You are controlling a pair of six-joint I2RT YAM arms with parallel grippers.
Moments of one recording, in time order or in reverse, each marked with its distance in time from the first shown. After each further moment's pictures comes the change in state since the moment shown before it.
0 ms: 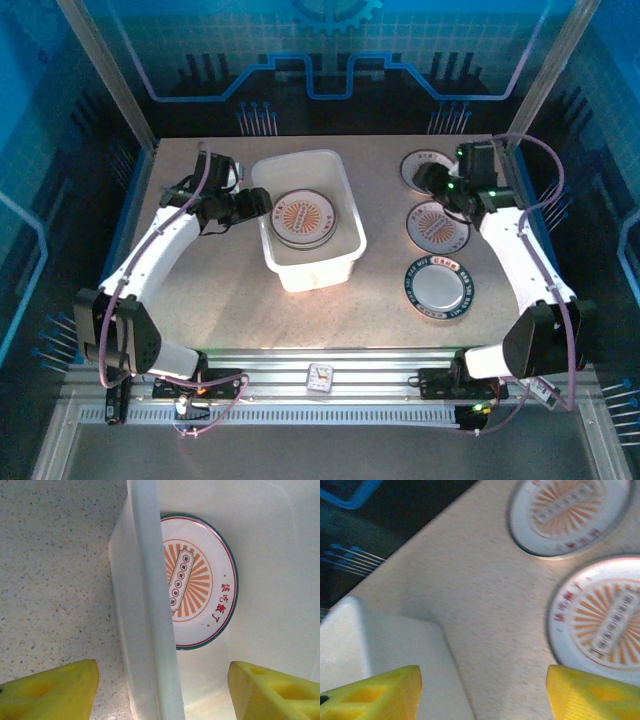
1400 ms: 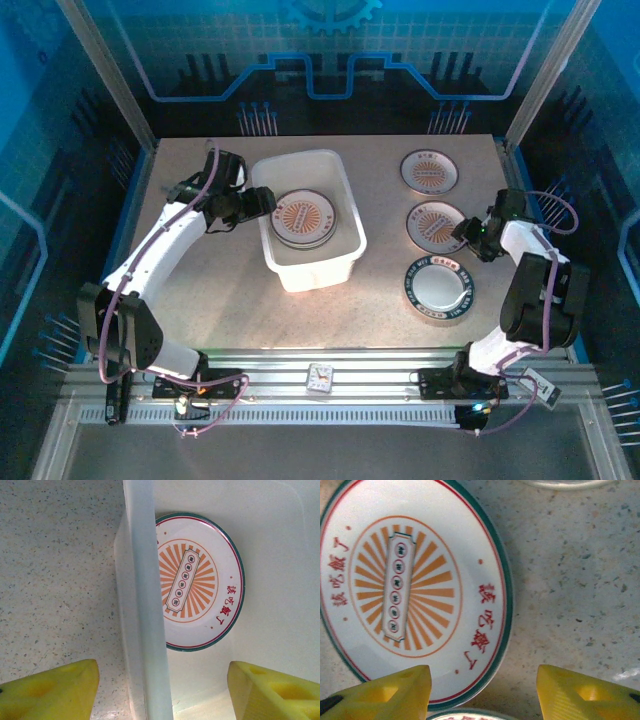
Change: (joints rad) left arm -0.053 0.023 0.050 -0.042 -0.080 -0.048; right arm -0.343 0.205 -0.260 0.046 -0.051 -0.227
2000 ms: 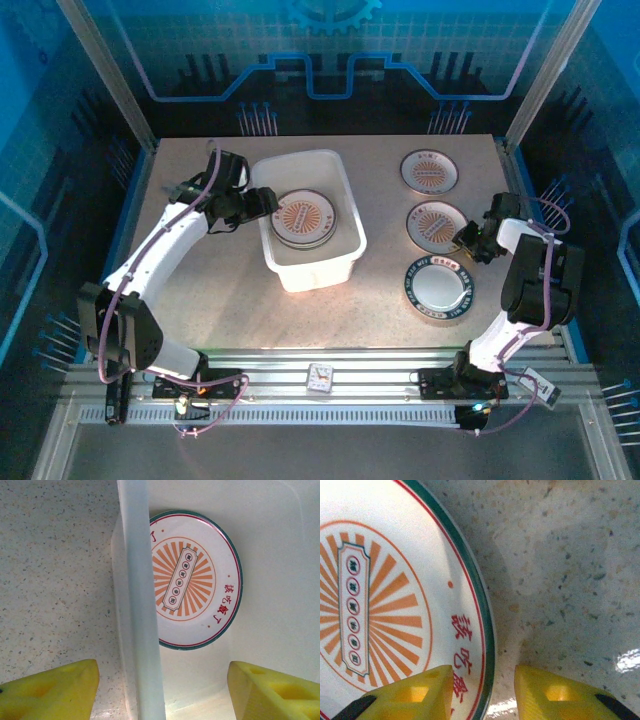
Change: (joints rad) left arm -0.018 0.000 0.000 0.000 -0.009 -0.025; right arm -0.003 0.126 0.002 0.096 -0.005 0.016
